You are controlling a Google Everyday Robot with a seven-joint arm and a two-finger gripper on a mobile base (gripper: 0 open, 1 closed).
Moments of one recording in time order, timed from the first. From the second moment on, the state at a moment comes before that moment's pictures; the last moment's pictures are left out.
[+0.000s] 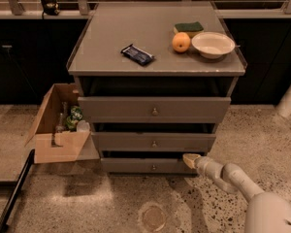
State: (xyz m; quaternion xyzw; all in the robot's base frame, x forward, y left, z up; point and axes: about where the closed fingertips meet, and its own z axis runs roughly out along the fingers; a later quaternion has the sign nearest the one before) arm 0.706 -0.219 0.242 -0.21 0.81 0.26 0.48
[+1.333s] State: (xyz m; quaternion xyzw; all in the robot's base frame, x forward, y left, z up) arm 0.746 -0.198 0.198 -0.21 0.83 0.23 0.47
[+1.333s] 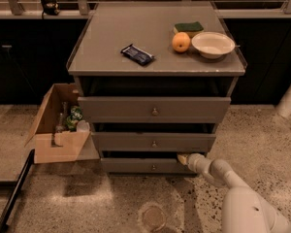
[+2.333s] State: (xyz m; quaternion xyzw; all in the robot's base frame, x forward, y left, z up) arm 0.737 -0.185 0.184 -0.25 0.83 0.23 0.45
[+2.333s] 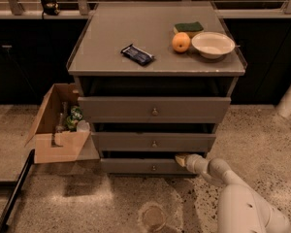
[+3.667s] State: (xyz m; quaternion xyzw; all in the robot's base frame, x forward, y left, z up) arm 0.714 -0.194 0.181 -0.29 0.82 0.24 0.43
